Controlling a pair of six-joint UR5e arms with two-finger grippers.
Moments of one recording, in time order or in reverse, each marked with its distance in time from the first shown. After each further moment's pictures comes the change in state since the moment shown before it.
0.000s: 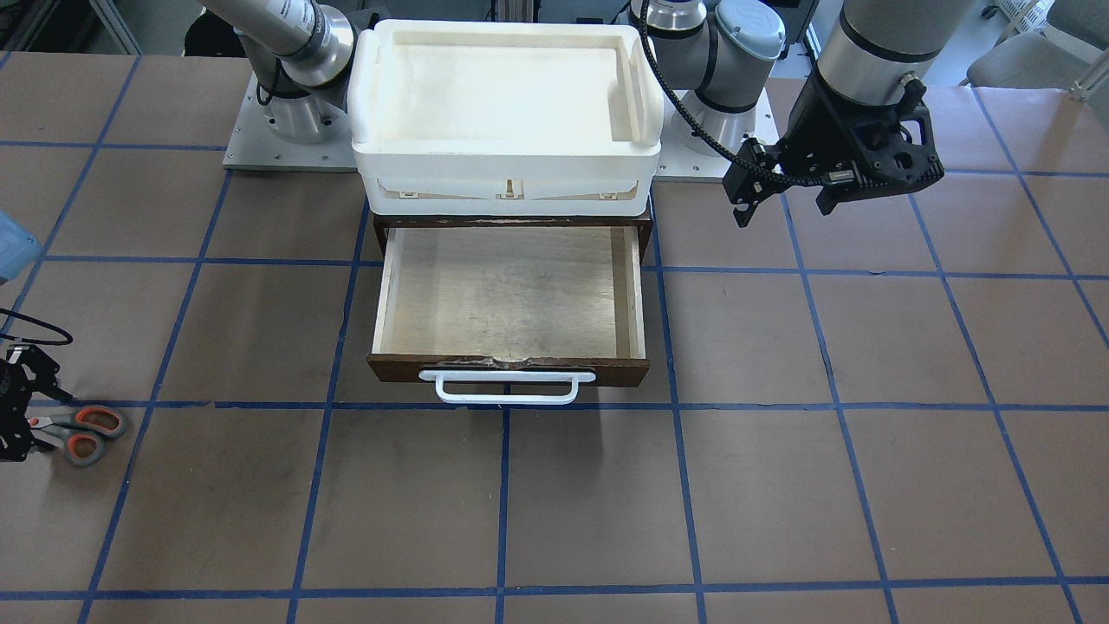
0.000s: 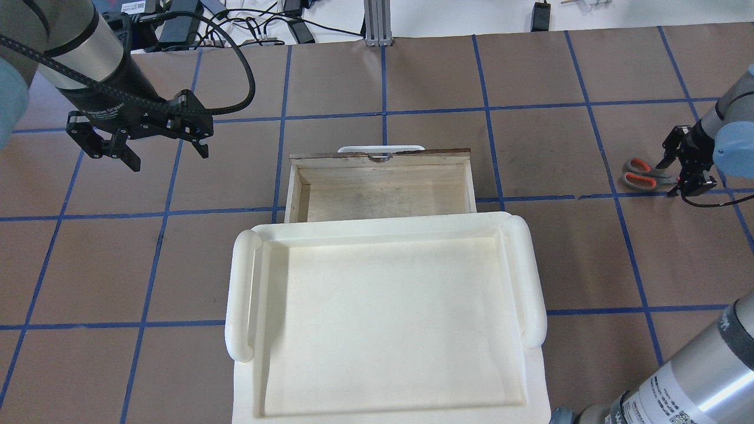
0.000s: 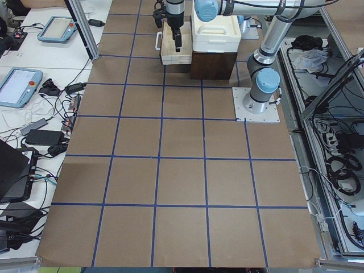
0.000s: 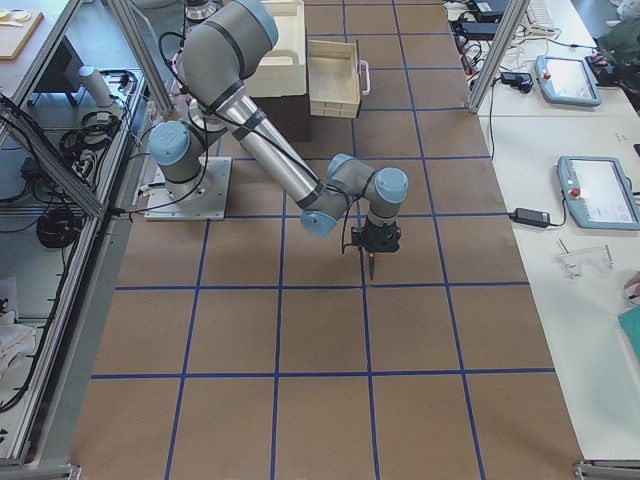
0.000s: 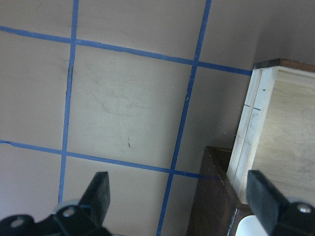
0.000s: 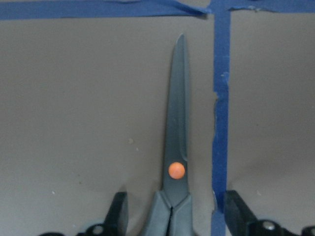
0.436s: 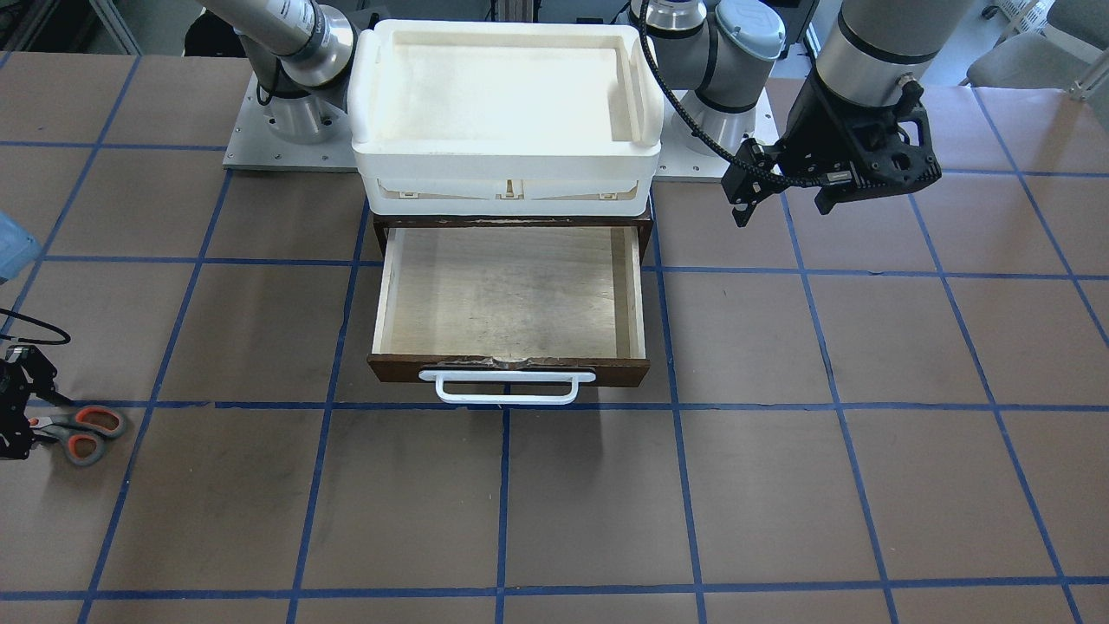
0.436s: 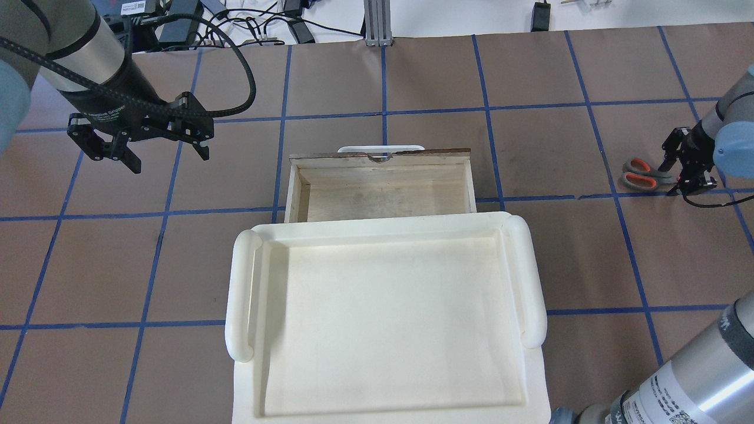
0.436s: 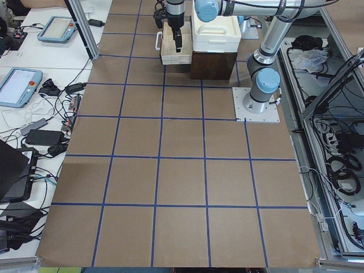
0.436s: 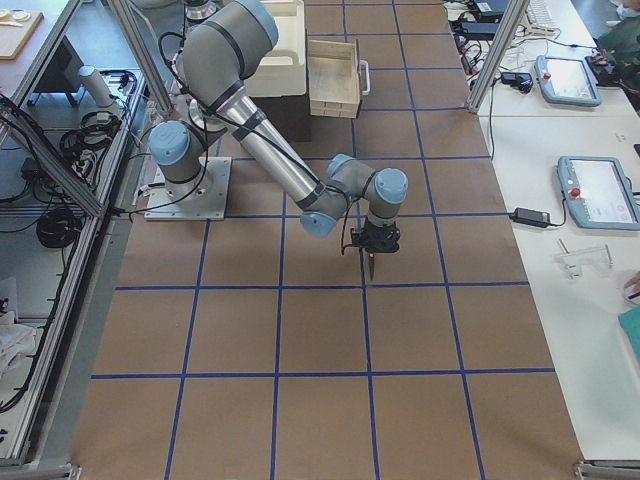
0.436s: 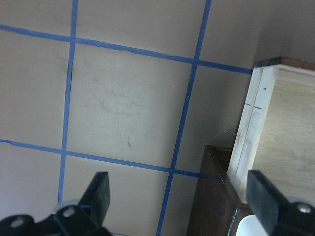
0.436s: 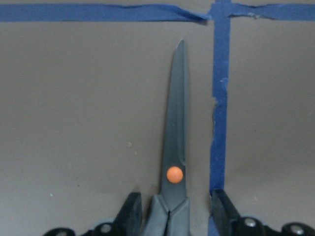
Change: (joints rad) left arm 0.000 0.003 -0.005 0.000 0.000 0.000; right arm -0.001 -0.001 -0.001 0.000 -0.010 -0.020
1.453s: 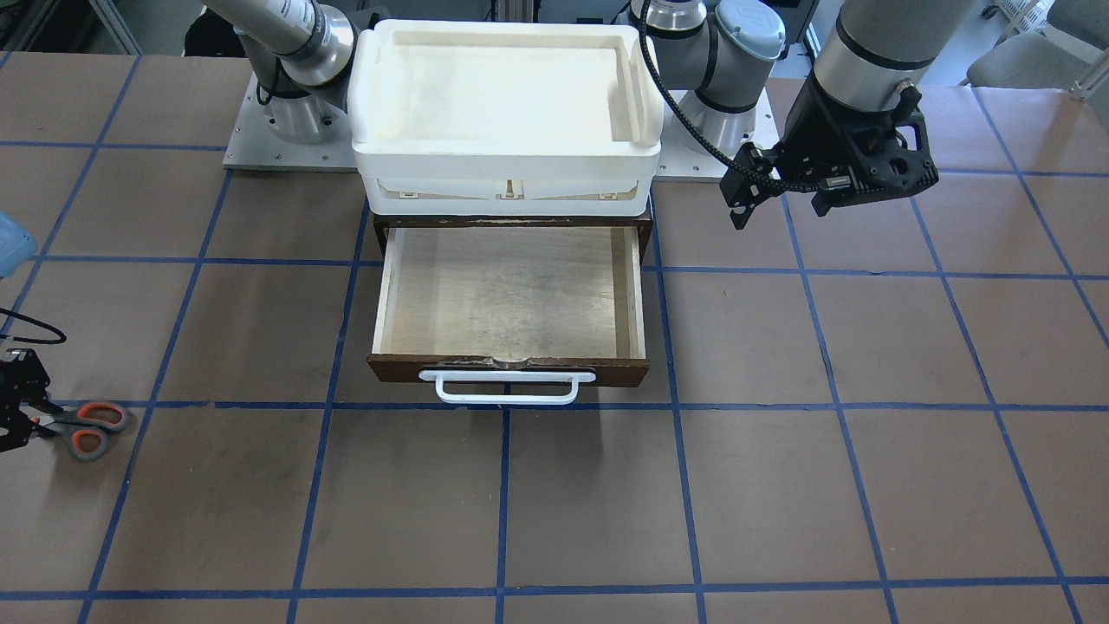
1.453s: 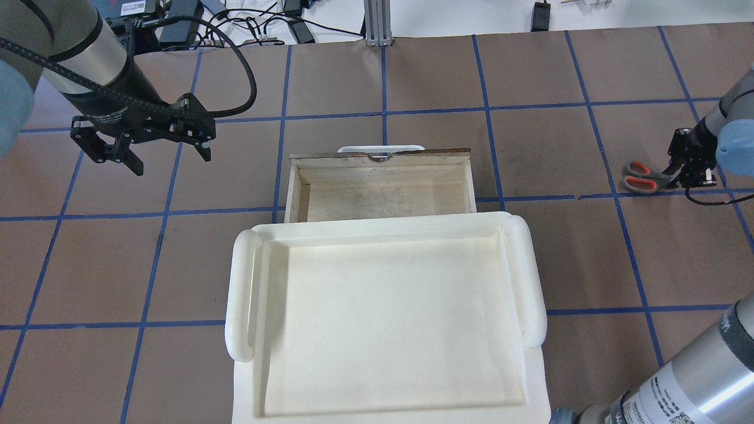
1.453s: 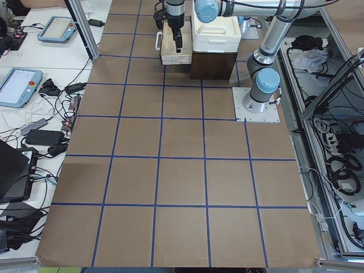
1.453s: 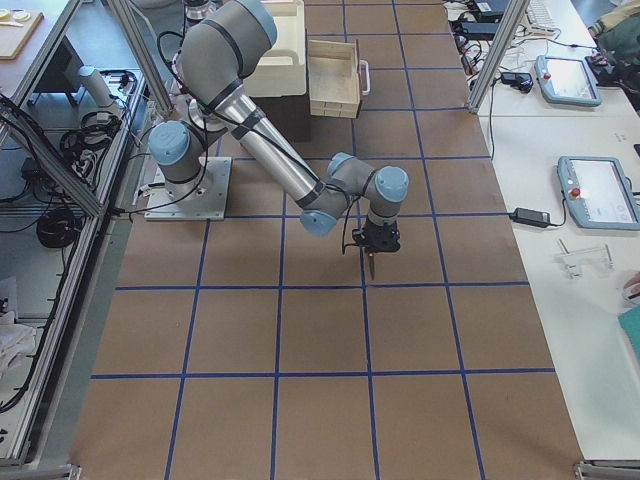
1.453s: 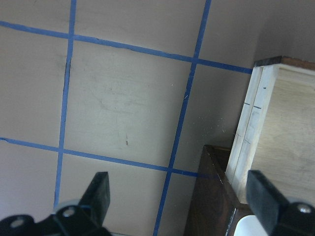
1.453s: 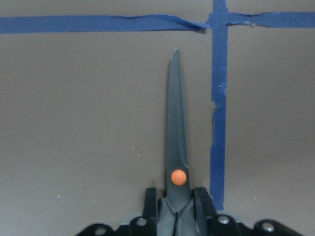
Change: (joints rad) left arm 0.001 -0.003 -0.006 0.002 -0.004 -0.014; right arm 0.000 -0.006 -0.003 0.000 -0.002 0.014
